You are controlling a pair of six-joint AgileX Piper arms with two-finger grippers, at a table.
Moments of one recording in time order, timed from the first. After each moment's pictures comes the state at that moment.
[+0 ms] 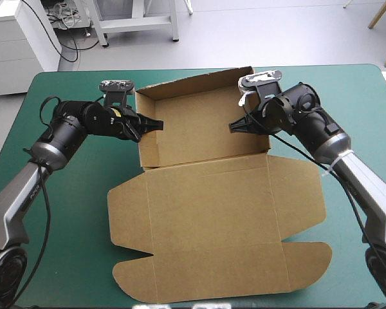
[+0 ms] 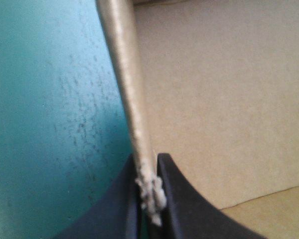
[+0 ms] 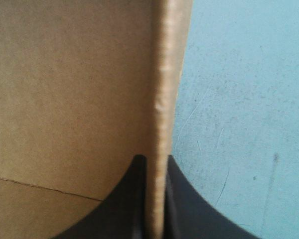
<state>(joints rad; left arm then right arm) -0.33 1.60 -1.44 -0.22 0.82 -0.04 0.48 1.63 -1.62 -0.18 1.01 0.22</state>
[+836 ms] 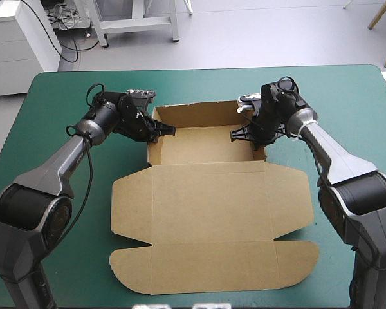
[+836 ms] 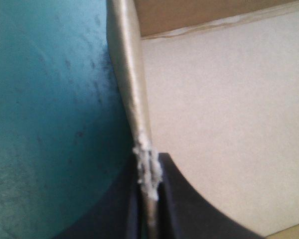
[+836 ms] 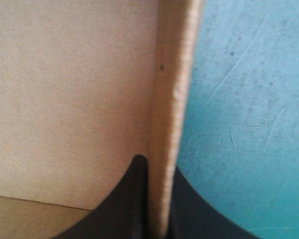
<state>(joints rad) -0.33 1.94 -1.64 -0.17 0.95 -0.05 0.32 2.03 -1.82 0.04 1.21 0.08</state>
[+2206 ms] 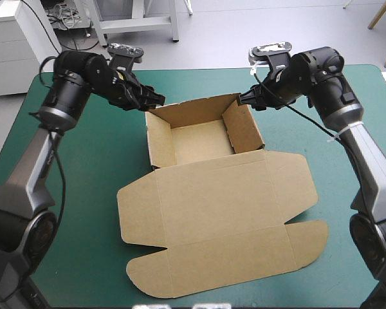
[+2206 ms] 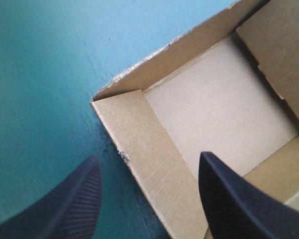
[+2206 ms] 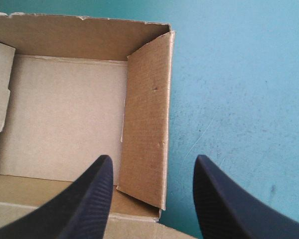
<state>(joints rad) -0.33 1.79 -2.02 -0.13 1.25 0.05 0.32 1.76 -1.98 0.03 1.20 0.01</state>
